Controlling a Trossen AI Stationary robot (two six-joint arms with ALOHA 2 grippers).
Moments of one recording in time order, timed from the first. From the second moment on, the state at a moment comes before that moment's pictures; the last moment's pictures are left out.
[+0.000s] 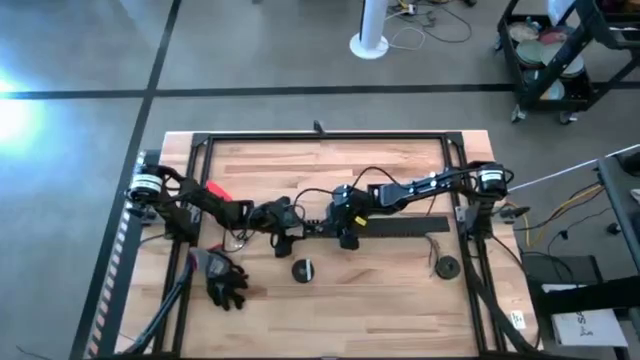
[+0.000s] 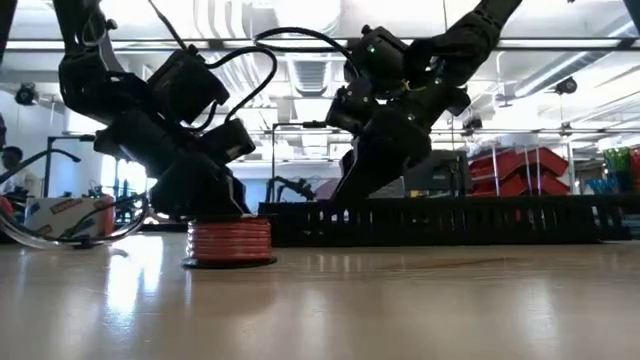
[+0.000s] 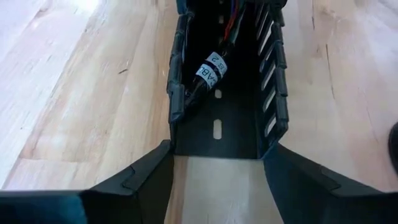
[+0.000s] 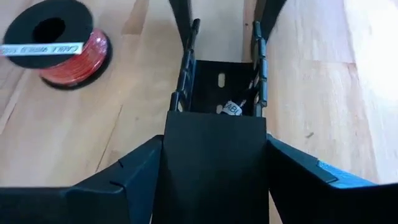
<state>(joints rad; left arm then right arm) 0.04 1.68 0.47 0.56 -0.03 -0.06 -0.06 1.94 1.01 0.00 -0.26 -0.13</state>
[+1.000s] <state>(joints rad) 0.05 1.67 0.46 0.56 0.03 -0.10 -0.06 1.91 1.01 -0.09 -0.19 -0.11</state>
